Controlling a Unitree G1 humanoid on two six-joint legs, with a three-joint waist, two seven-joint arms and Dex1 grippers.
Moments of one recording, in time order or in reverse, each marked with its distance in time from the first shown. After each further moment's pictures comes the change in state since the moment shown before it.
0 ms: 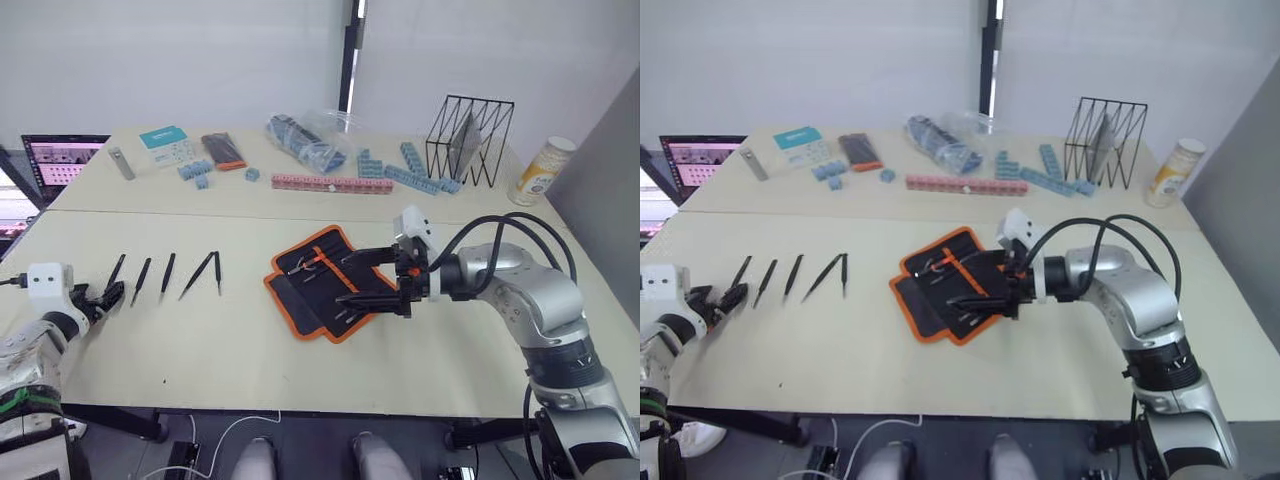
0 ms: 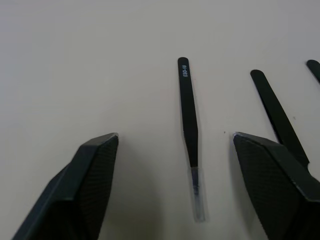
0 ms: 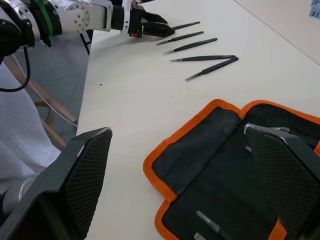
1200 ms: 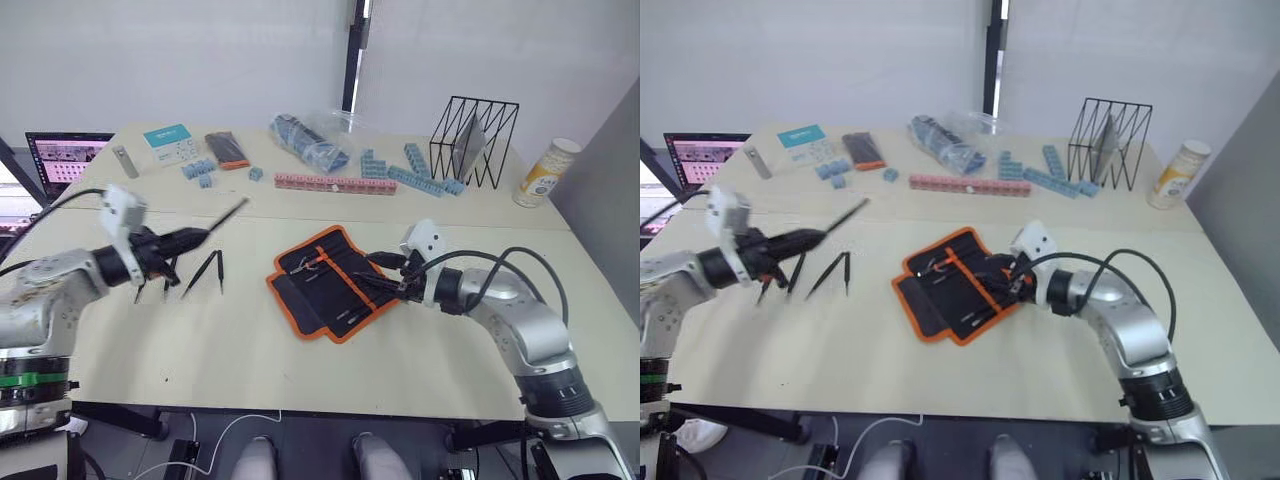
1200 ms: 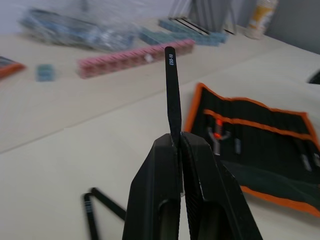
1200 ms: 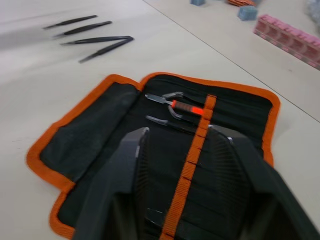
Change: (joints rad) left arm -0.011 0.043 -0.220 -0.859 -0.299 0.552 -0.371; right arm 0.187 0.088 -0.011 0.050 -0.201 -0.228 -0.355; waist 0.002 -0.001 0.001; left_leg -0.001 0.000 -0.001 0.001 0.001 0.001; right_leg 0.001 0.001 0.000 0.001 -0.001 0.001
